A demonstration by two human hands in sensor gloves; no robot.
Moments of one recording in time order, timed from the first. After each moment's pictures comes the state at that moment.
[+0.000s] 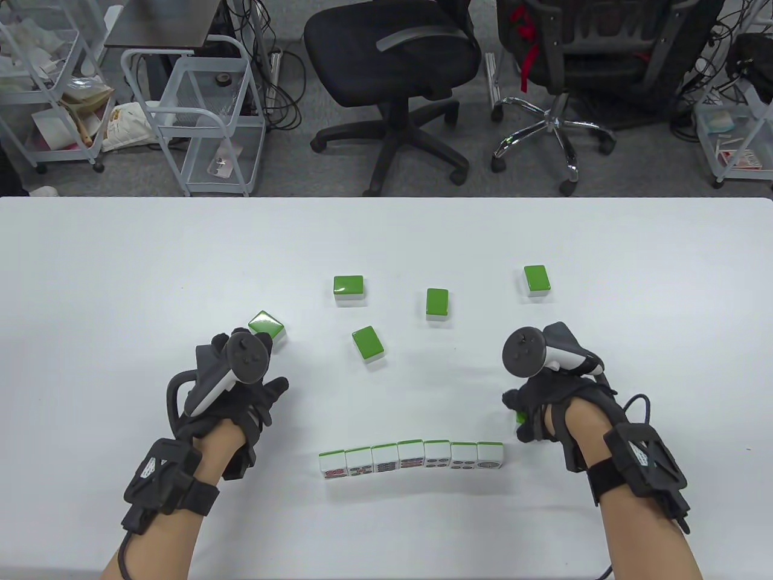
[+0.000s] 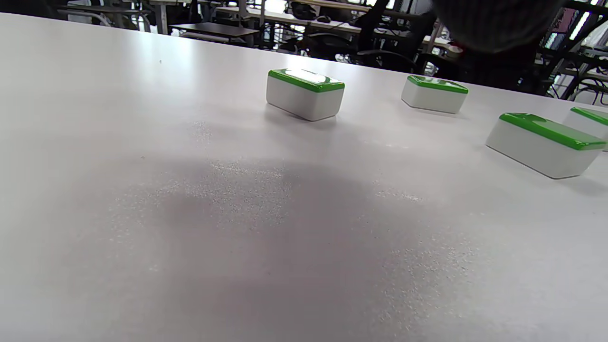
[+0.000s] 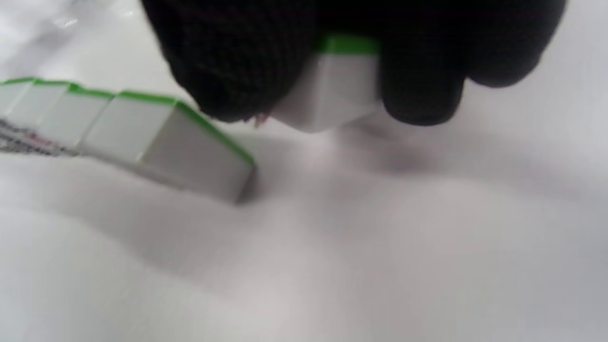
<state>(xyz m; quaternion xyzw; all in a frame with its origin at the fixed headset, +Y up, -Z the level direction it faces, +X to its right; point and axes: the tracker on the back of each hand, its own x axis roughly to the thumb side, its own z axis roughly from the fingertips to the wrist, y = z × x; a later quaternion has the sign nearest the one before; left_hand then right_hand) -0.246 -0.723 -0.301 -0.16 0.05 0.08 0.98 0.201 -0.727 -0.304 0.16 0.43 0.88 0.08</state>
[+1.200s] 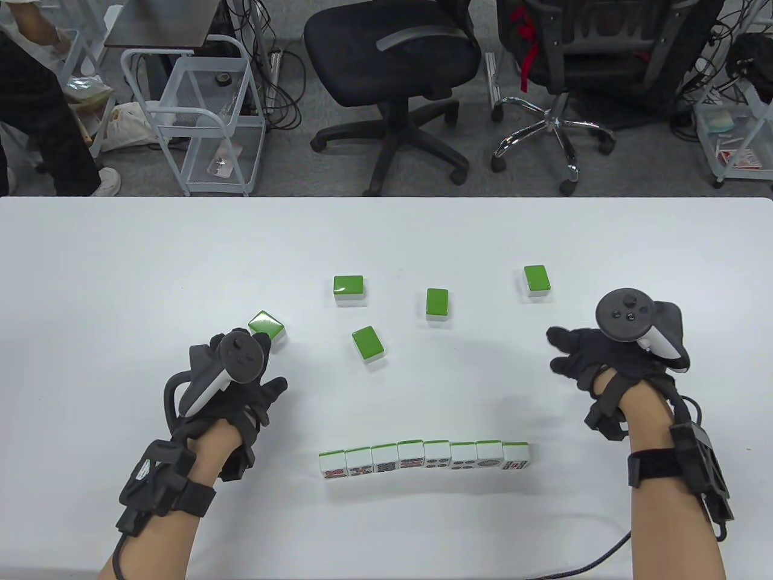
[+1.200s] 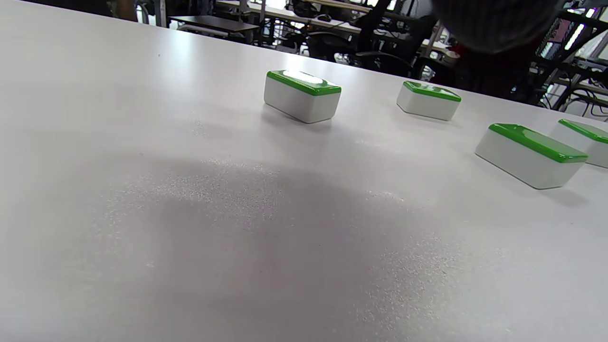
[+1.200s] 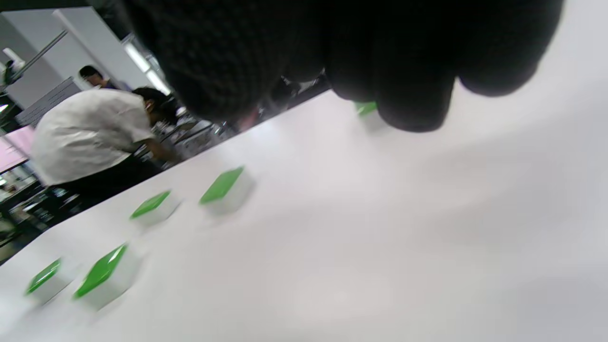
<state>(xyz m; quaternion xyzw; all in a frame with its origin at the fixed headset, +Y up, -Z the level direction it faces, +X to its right) -0.250 -0.719 -0.298 -0.16 0.05 0.10 0.98 0.303 -0.662 -0.349 0.02 0.09 0.97 0.24</state>
